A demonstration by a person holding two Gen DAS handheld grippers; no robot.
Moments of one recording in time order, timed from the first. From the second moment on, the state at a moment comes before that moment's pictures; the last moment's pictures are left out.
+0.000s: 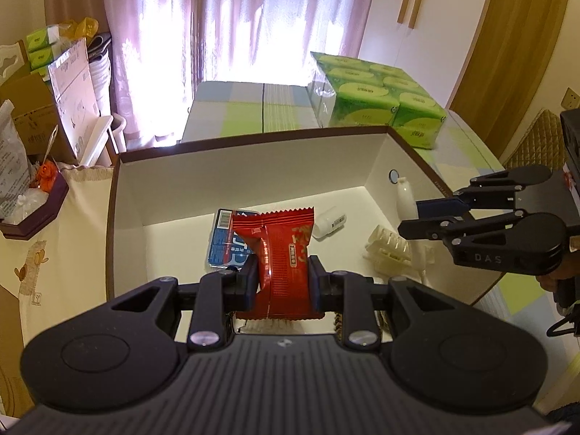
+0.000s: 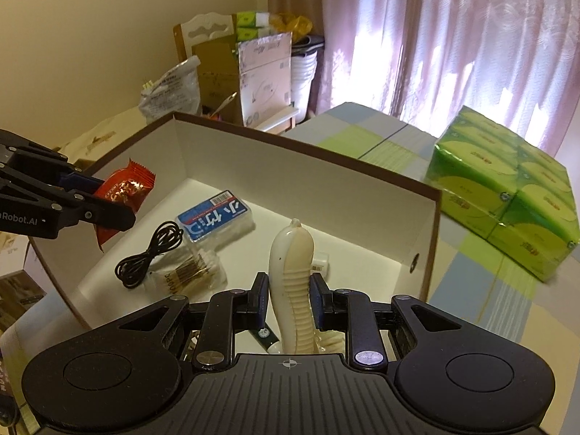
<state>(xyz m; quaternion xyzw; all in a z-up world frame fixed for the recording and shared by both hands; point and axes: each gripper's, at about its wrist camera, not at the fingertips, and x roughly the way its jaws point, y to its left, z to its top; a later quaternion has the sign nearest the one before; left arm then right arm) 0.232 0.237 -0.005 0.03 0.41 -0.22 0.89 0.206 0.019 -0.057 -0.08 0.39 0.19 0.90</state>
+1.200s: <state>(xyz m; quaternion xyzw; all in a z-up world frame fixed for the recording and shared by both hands) 0.277 0.210 -0.034 0.04 0.45 -0.23 0.86 0.242 0.007 -0.066 -0.07 0.44 0.19 0.87</state>
